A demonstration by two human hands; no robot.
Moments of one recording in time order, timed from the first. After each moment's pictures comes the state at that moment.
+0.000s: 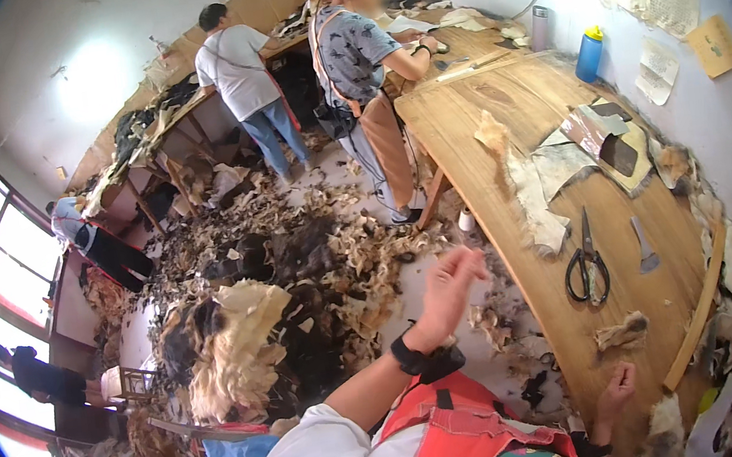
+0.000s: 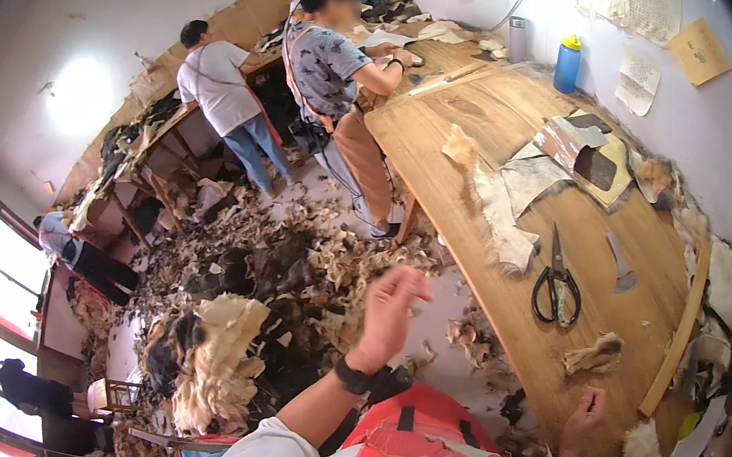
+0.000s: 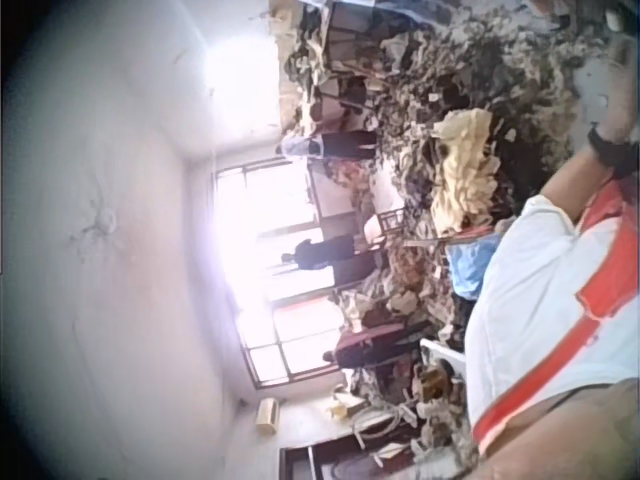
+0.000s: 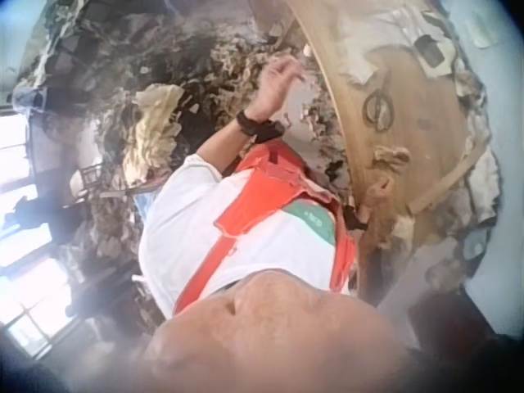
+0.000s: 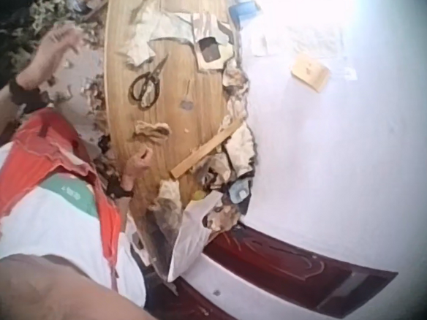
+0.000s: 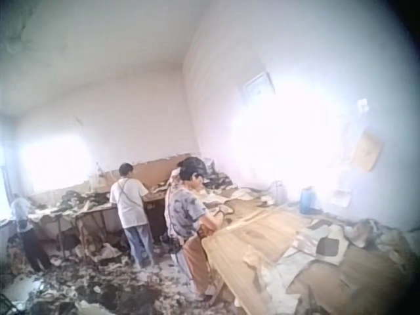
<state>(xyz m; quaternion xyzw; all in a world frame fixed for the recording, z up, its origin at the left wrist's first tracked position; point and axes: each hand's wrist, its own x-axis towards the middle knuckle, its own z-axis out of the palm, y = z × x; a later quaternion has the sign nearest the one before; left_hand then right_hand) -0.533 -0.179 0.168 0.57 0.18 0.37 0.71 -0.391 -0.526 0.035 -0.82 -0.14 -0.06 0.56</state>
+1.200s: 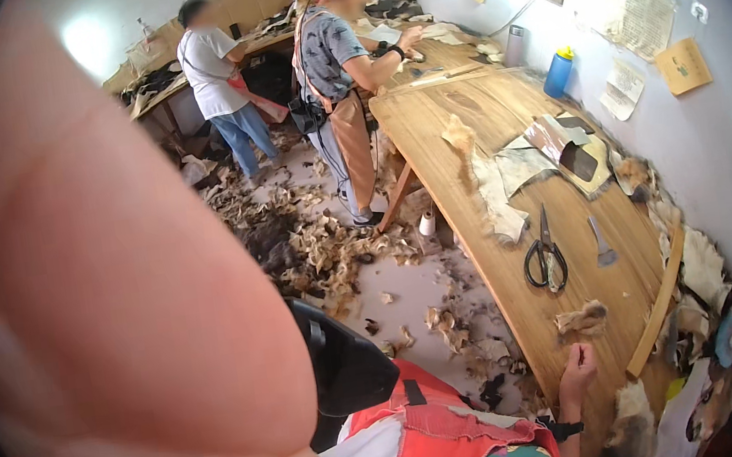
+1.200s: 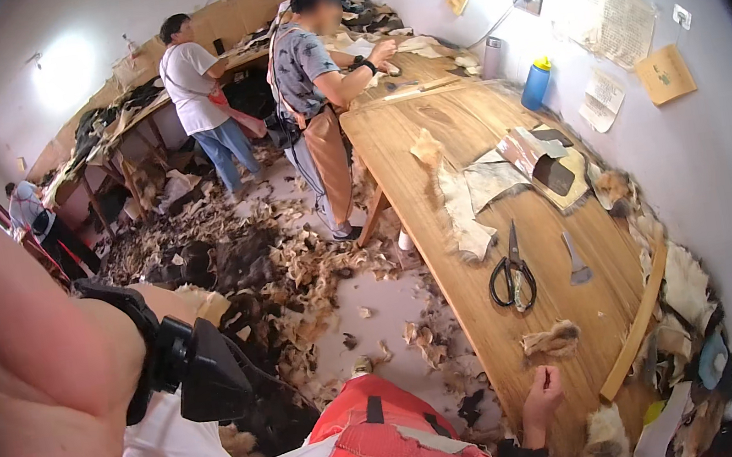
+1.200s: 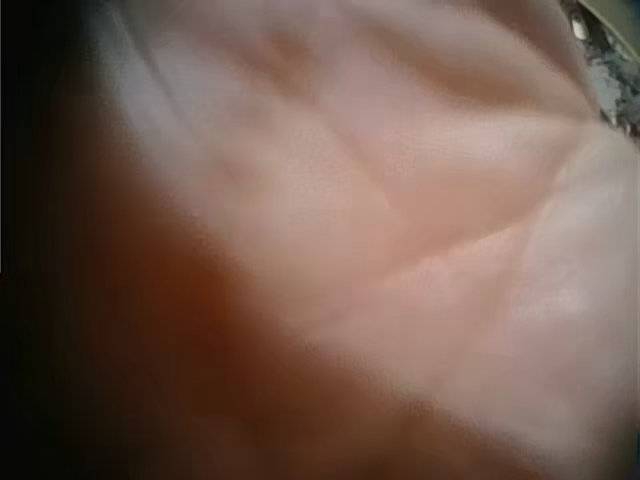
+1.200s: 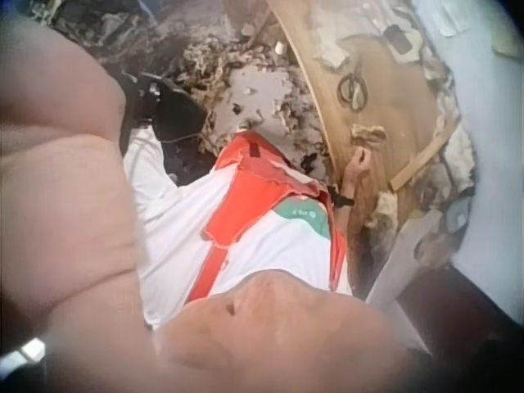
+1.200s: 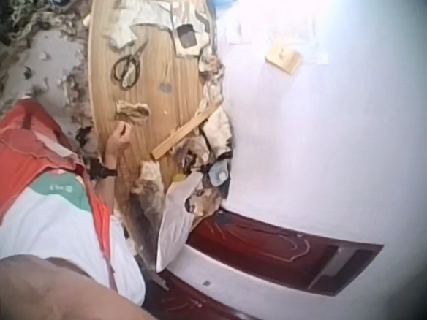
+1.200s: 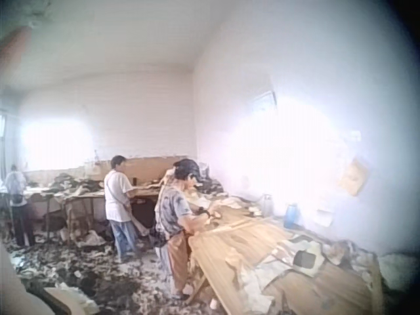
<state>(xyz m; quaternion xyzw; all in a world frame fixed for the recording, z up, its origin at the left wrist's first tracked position) -0.629 -0.215 0.427 0.54 -0.24 0.76 0.28 -0.391 -0.518 0.042 -0.85 -0.19 -0.06 0.50</state>
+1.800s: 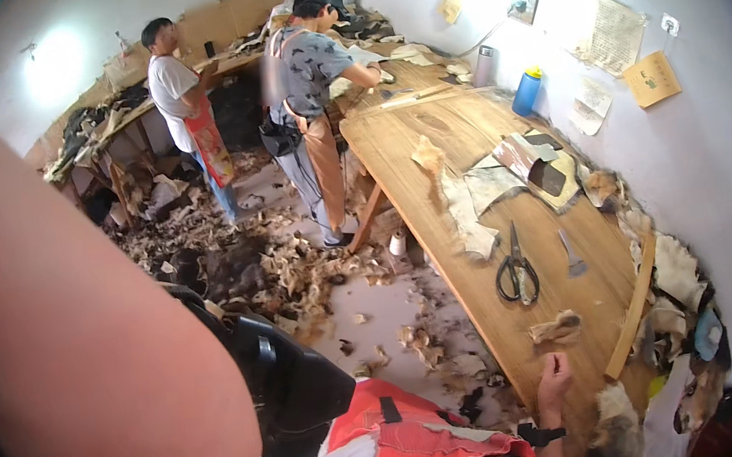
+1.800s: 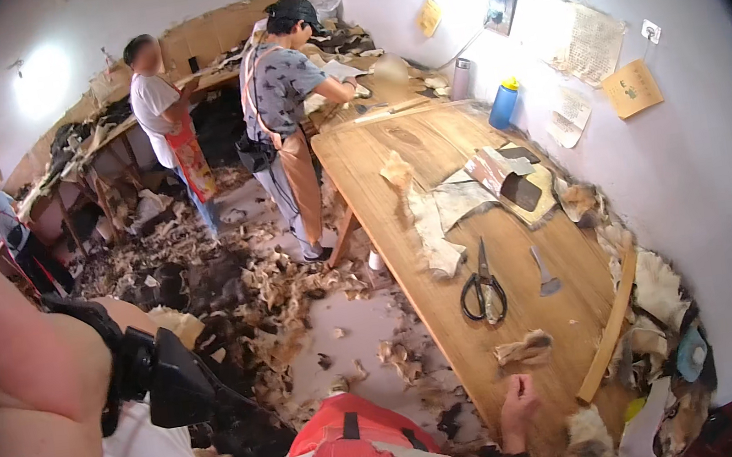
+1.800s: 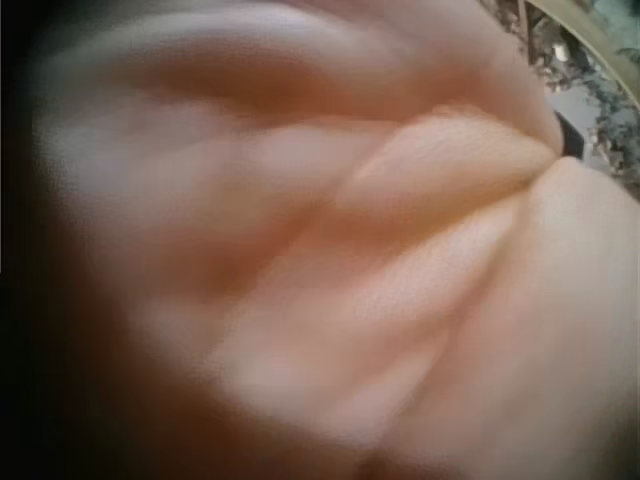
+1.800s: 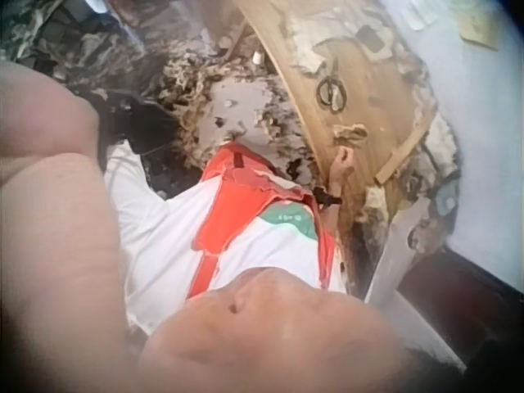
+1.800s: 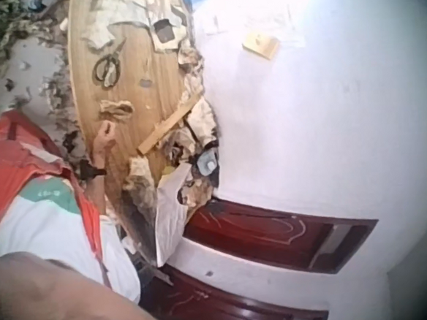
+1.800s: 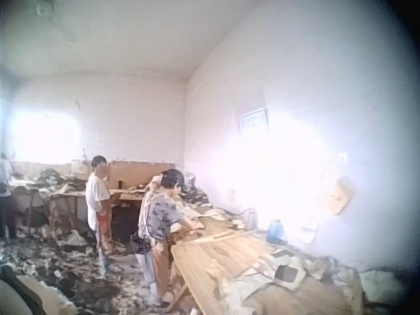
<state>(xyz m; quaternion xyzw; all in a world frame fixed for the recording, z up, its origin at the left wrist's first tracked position) -0.652 -0.226 0.432 0.52 -0.23 0.79 0.22 -0.392 -0.522 0.035 -0.85 -0.18 -0.06 0.50</state>
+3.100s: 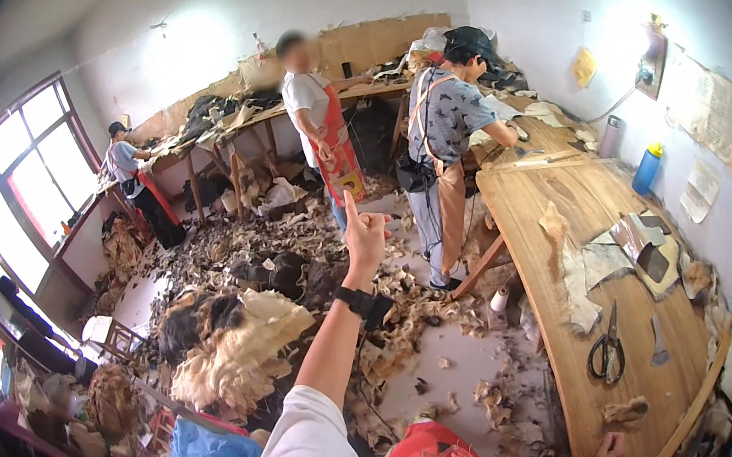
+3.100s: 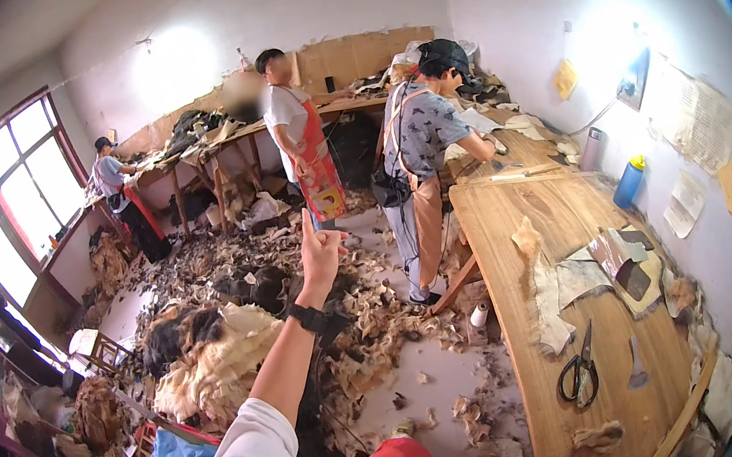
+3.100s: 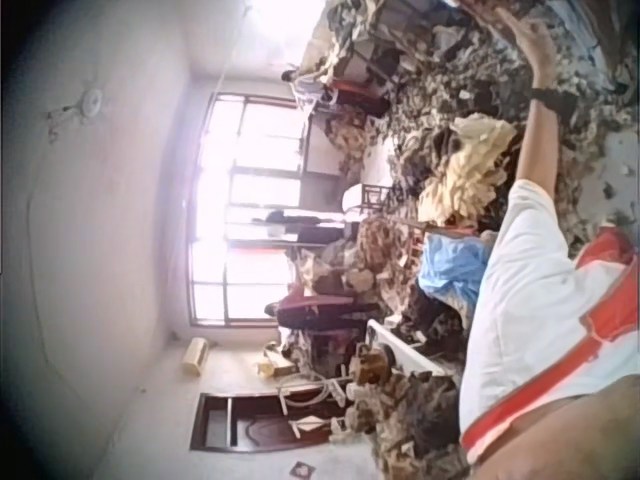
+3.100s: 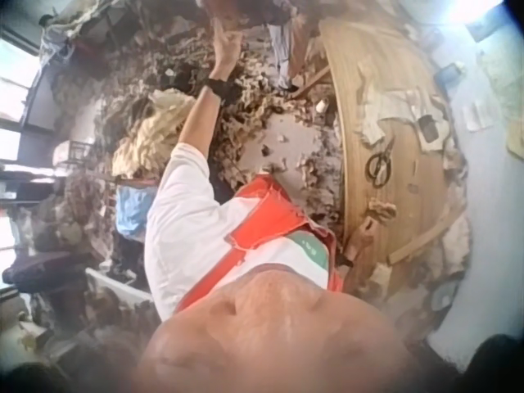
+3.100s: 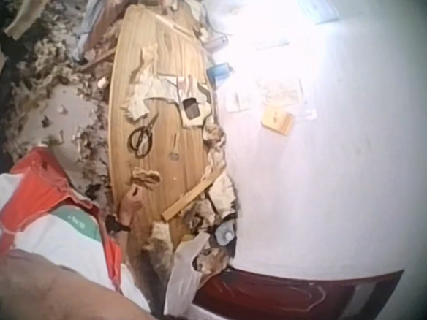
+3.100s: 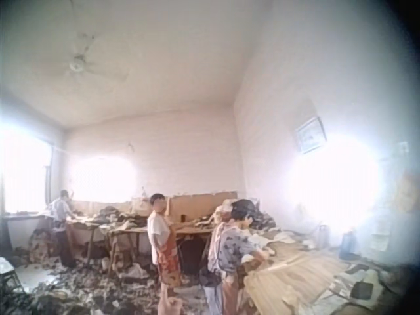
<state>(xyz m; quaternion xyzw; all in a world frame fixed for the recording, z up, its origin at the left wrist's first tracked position) -0.668 0.035 0.222 0.61 0.40 0.58 0.37 -0.394 -0.521 0.050 -0.90 -0.23 -0.04 0.37</state>
